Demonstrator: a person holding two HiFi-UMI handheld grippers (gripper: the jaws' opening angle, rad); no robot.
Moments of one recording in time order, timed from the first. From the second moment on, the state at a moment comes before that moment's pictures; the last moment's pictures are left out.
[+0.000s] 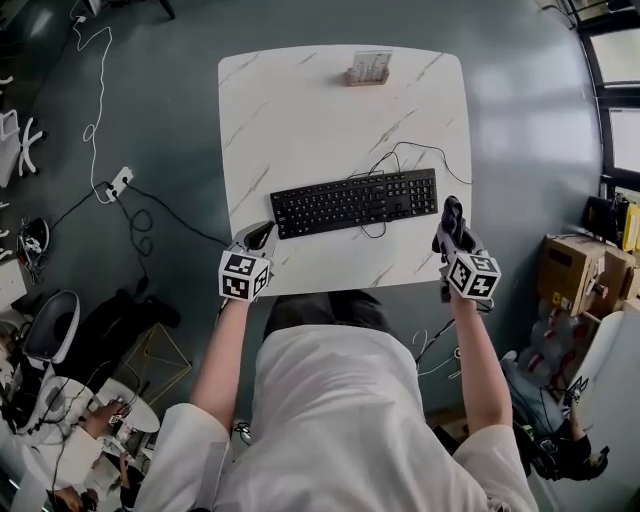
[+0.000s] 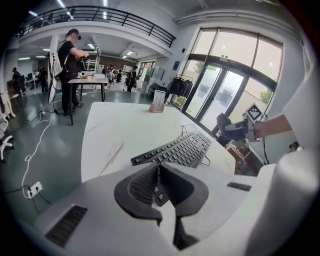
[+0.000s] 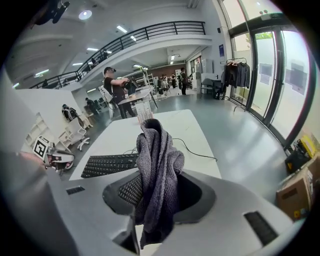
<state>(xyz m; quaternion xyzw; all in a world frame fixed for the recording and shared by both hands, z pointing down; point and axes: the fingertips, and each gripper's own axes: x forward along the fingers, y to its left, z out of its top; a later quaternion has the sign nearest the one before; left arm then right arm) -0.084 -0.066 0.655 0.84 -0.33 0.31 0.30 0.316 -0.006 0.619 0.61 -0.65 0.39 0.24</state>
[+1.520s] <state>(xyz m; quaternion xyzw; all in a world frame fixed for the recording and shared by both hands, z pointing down) -0.073 -0.060 0.732 0.77 -0.29 0.30 0.48 0.311 -0.112 0.717 0.54 -0.64 0.35 0.42</state>
